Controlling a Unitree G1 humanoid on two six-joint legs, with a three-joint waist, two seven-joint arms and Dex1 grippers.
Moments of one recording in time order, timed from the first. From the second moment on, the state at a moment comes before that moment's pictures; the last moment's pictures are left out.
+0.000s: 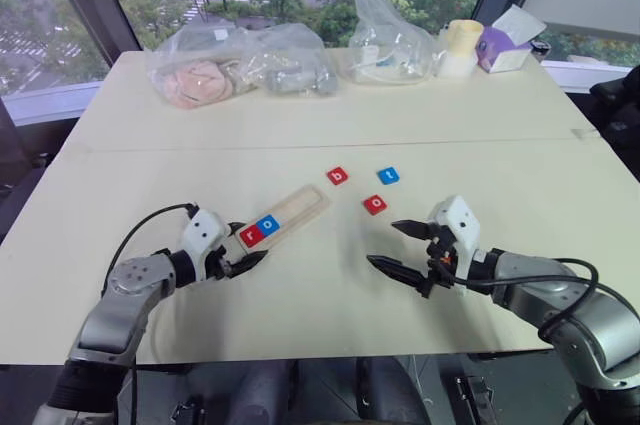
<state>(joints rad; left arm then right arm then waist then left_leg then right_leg) -0.07 0.59 -0.01 -0.12 -0.25 0.30 -0.79 -0.05 -0.68 -0.05 -0.60 0.63 0.82 0.61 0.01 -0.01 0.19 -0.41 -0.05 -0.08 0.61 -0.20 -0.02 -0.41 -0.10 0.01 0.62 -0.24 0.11</state>
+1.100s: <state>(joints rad) -0.45 0.67 -0.21 0.20 -0.18 0.03 -1.27 -0.01 -0.69 -0.15 -0.61 0.66 0.84 0.59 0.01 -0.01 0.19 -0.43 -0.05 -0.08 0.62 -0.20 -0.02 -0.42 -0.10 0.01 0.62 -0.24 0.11</state>
